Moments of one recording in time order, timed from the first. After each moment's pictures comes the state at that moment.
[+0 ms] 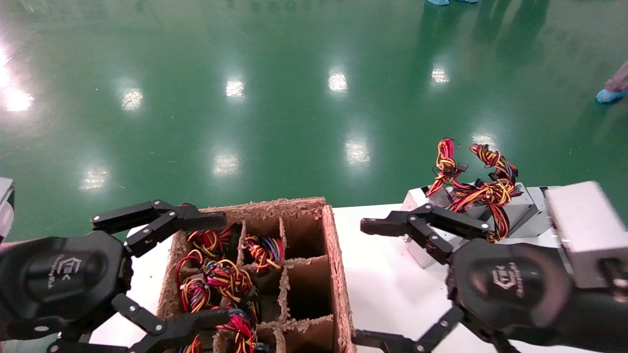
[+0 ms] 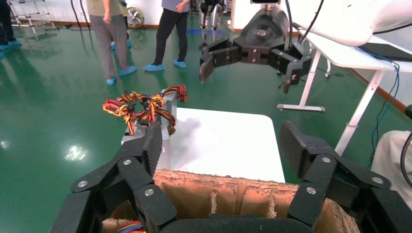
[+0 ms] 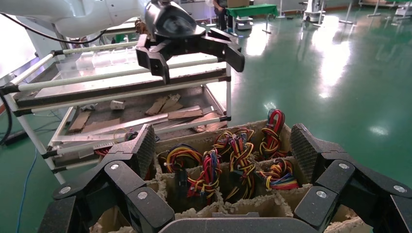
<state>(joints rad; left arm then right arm) -1.10 0.56 0.42 -1.25 0.63 1.44 -0.11 1.08 -0.64 -0.31 1.28 -0.78 -1.47 0.19</state>
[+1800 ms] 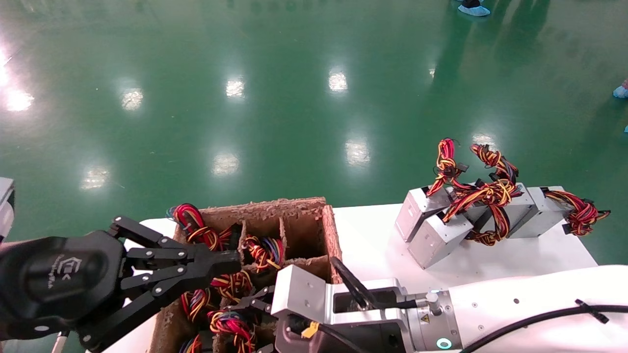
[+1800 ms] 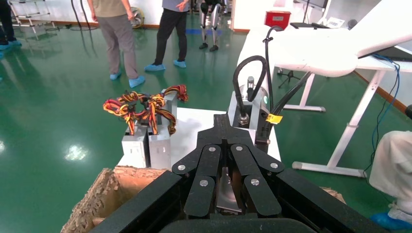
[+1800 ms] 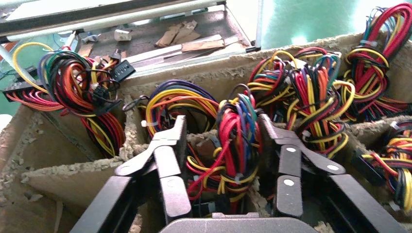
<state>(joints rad) -1.10 0.56 0.42 -1.25 0.63 1.44 -0.11 1.14 -1.01 -0.62 1.35 -1.28 -1.21 0.35</state>
